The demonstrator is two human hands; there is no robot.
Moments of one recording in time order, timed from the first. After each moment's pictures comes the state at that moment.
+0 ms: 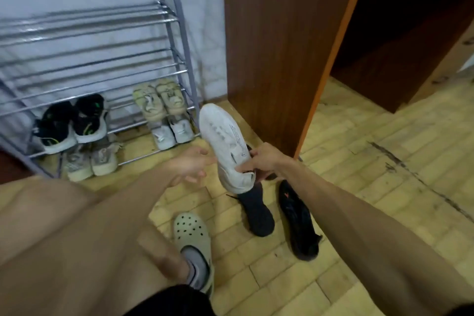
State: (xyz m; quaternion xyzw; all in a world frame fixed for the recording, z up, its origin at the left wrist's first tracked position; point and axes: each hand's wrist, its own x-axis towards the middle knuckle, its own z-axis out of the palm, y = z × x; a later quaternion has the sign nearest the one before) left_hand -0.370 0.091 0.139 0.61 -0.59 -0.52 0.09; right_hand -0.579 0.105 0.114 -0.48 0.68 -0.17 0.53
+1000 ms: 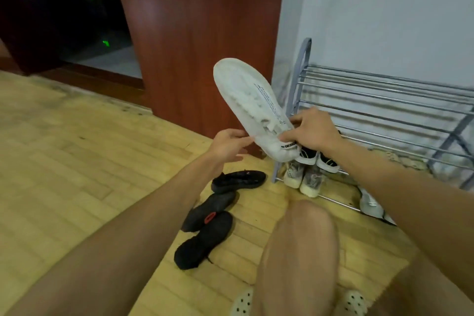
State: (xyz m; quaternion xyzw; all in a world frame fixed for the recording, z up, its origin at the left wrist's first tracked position) left_hand 0.046 0.218 0.241 0.70 -0.28 -0.36 0.55; right_hand -0.104 0.089 0.288 -0.88 0.39 -0.17 0.23
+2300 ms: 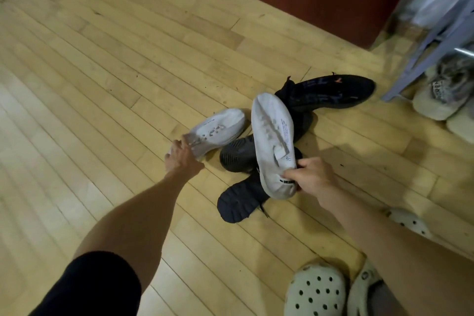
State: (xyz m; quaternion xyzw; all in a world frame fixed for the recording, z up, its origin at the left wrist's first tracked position) left_hand 0.282 0.322 -0.145 0.96 -0.16 -0.21 -0.02; right_hand 0.060 0.117 -0.094 -0.68 0.49 0.12 0.54
